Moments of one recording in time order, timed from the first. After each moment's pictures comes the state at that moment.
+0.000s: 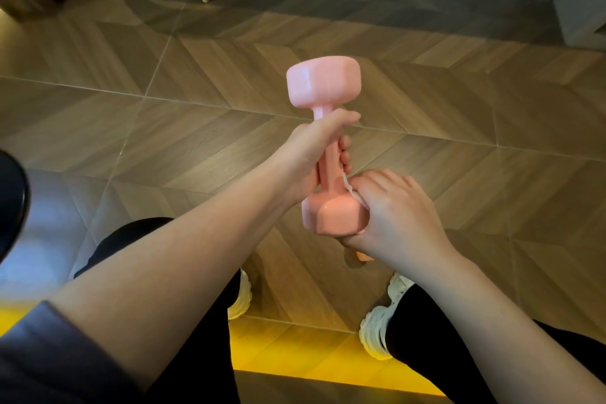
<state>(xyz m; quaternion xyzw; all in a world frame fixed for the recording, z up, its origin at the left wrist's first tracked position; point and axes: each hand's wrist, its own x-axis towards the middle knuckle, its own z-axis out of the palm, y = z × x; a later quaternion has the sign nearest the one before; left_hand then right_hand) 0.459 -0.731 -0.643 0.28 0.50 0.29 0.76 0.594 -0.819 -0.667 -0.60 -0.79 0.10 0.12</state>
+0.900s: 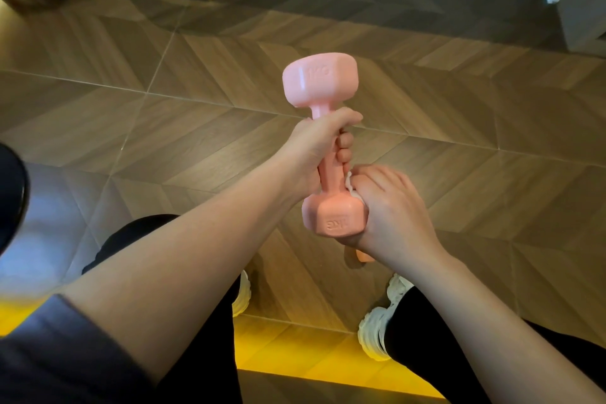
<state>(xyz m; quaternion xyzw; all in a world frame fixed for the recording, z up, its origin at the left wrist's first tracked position) 0.462 -0.725 -0.642 0.25 0.52 0.30 0.76 0.589 -0.813 -0.680 -0.57 -0.79 0.11 0.19</state>
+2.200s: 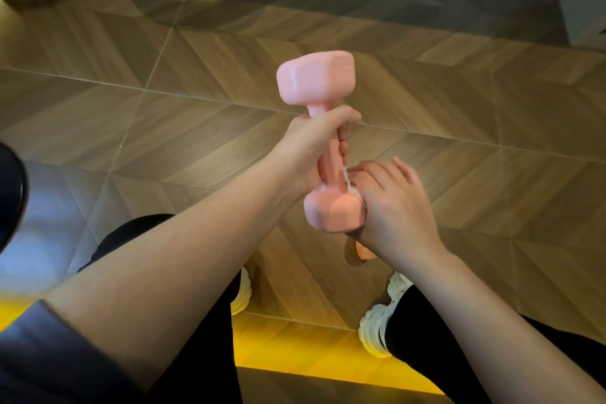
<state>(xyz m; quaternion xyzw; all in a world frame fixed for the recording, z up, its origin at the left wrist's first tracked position) 0.458 -0.724 -0.647 0.26 0.53 0.33 0.73 0.591 -0.813 -0.690 -0.58 -0.80 0.03 0.16</state>
